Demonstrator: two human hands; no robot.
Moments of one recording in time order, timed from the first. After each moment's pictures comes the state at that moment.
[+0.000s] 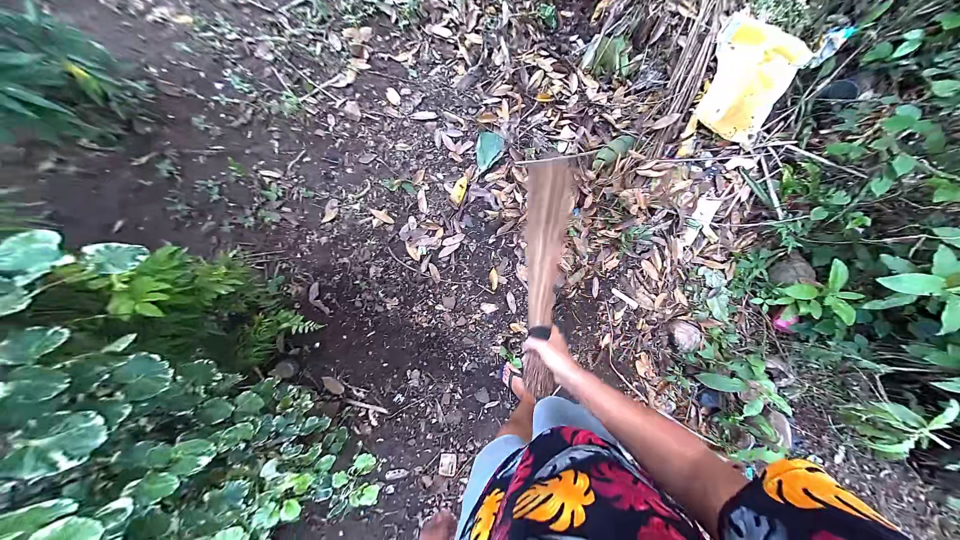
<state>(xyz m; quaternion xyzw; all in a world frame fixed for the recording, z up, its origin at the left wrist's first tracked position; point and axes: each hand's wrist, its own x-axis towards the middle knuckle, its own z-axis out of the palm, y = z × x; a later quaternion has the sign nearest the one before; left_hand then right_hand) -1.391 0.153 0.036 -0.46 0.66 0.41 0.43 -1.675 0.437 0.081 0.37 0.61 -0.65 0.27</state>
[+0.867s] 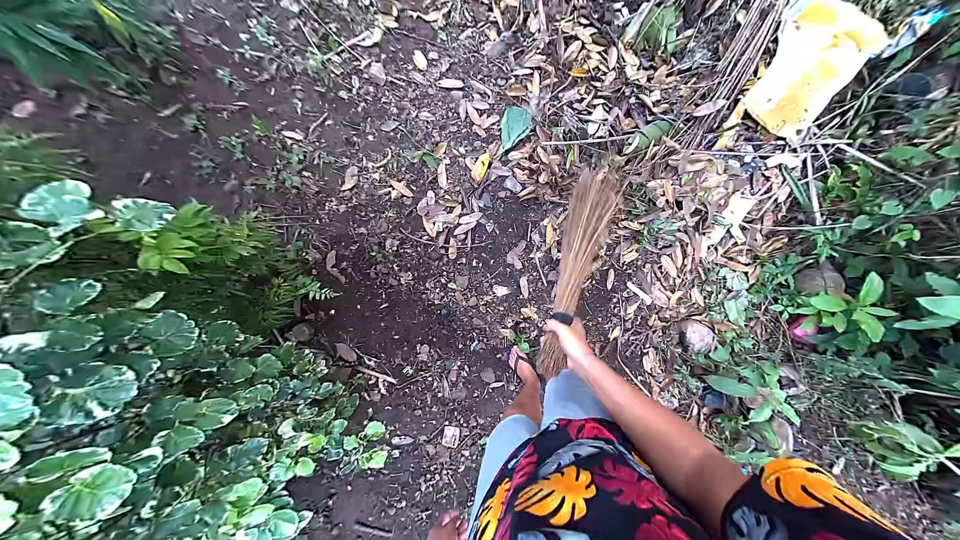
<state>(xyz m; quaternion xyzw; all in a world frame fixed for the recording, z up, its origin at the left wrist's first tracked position) -1.355 0.161 0.036 -0.59 0.55 0.42 0.42 -1.687 0.441 0.054 0.43 0.59 -0.64 0.23</state>
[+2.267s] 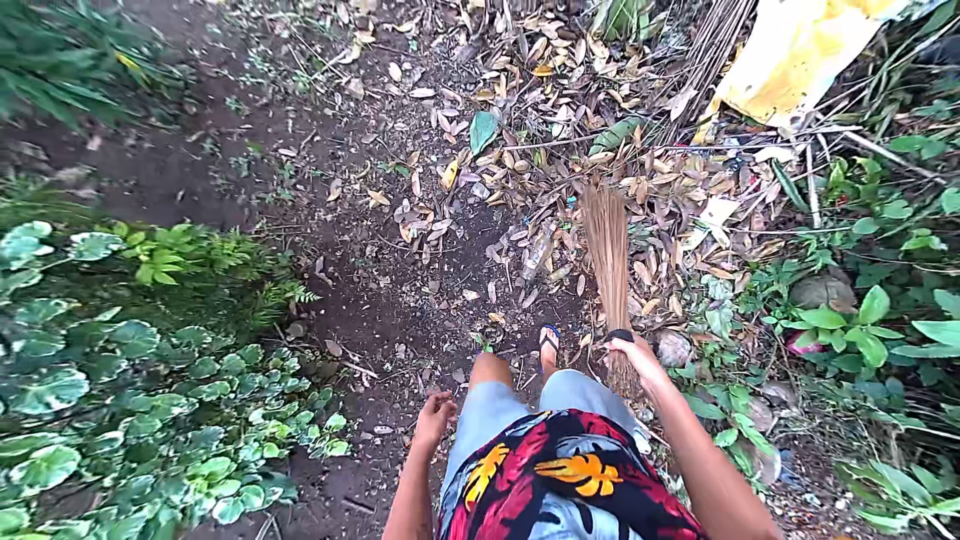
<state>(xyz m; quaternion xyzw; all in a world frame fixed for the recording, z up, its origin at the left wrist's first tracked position) -1.581 0.403 0.081 -0.42 0.72 0.46 0.33 -1.680 0.816 0.101 0.43 0.56 -0.65 0.27</state>
